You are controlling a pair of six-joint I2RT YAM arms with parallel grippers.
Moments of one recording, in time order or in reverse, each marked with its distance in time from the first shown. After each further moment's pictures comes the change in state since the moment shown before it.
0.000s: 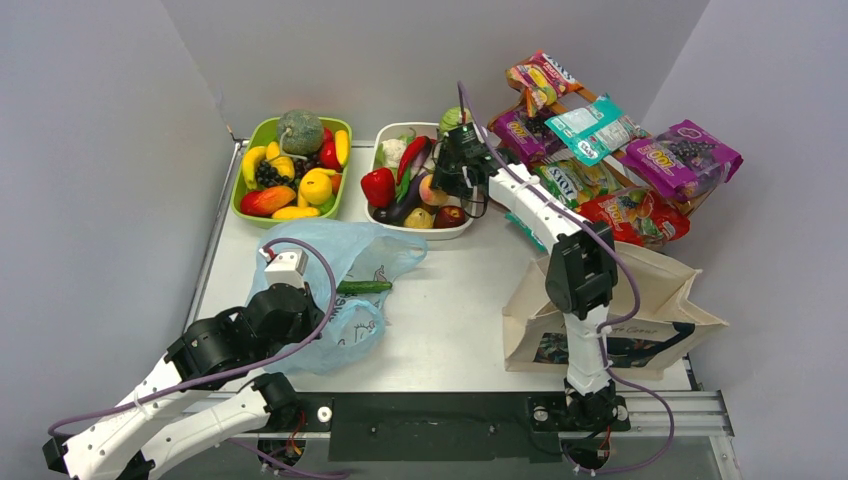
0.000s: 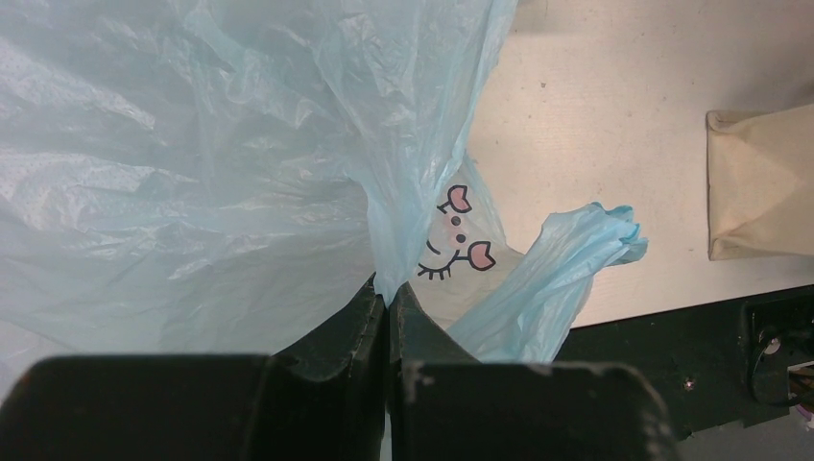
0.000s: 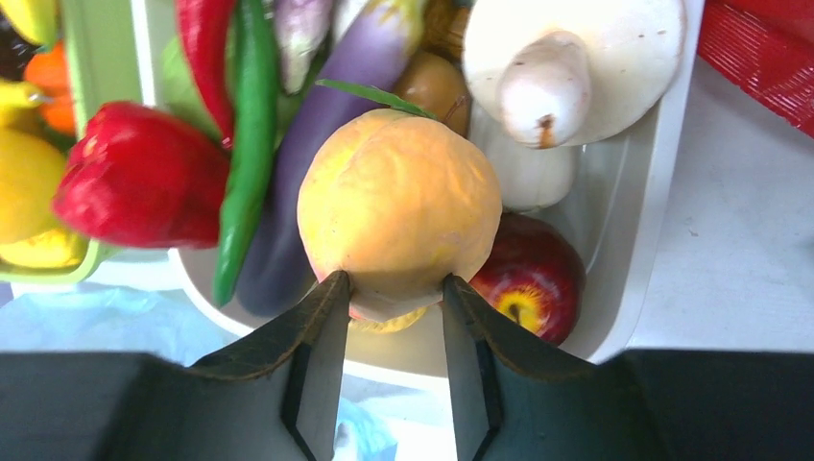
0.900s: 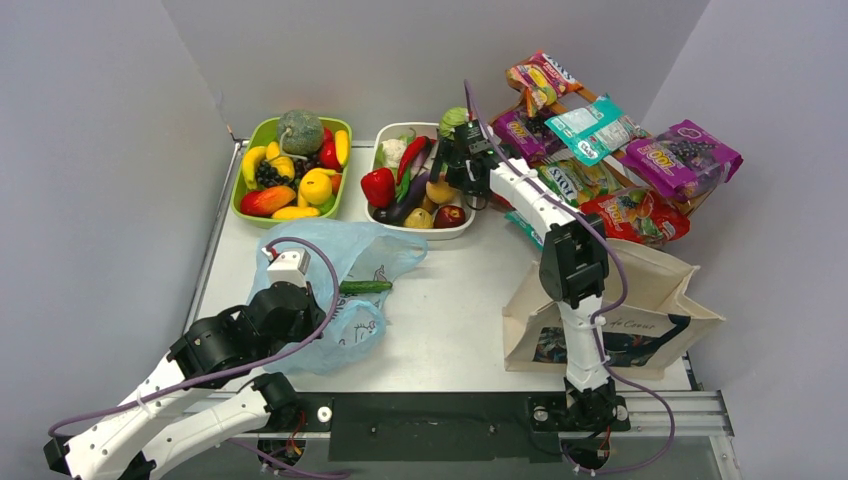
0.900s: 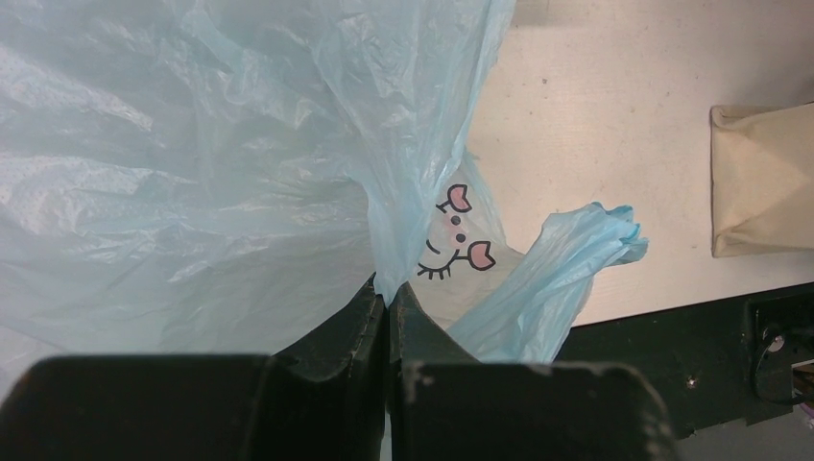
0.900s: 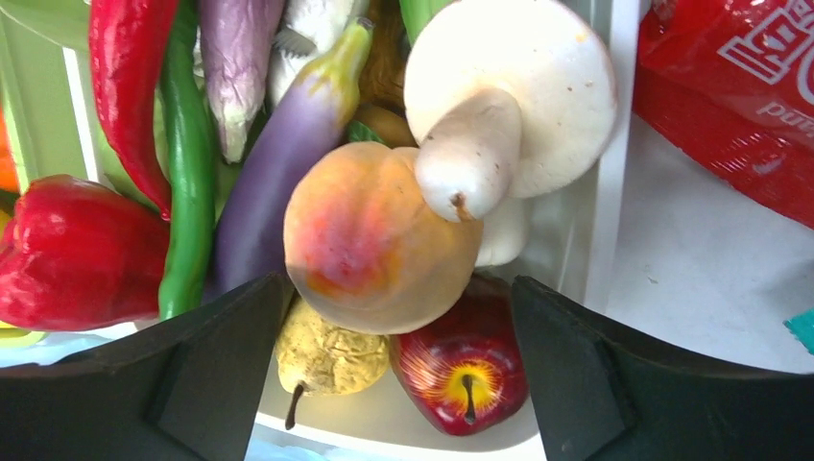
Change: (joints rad) left arm 0.012 0.010 -0.004 0.009 0.018 0.010; right arm -0.053 0.092 0.071 -0.009 0.005 -0.016
